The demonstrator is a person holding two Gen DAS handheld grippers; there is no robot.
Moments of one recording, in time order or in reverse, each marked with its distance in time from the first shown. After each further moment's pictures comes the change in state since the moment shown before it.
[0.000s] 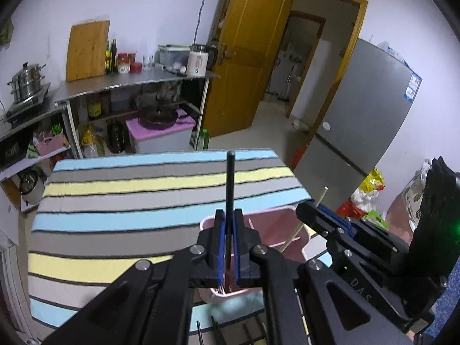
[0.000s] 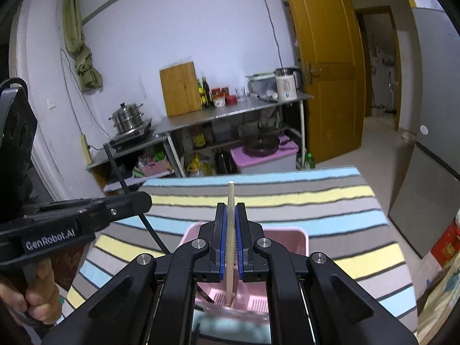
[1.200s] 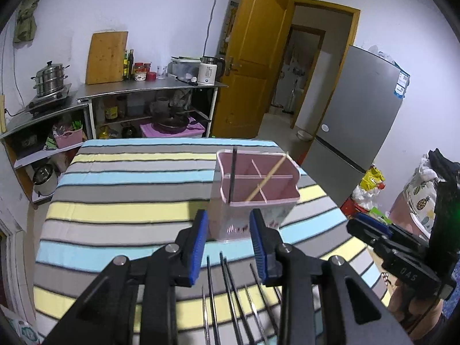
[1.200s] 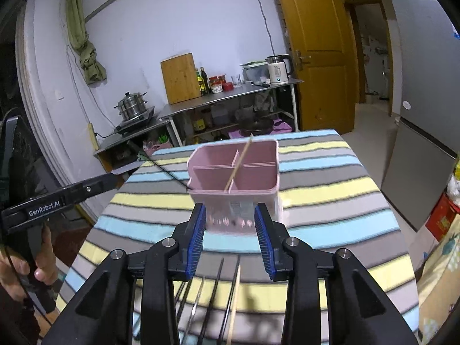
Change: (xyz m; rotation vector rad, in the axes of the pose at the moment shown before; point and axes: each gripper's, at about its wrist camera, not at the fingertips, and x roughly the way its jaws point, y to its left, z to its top) left arm -0.089 0.005 -0.111 -0.003 -0.099 0.042; right arm -0.124 -0.009 -0.107 0.038 0.027 0.003
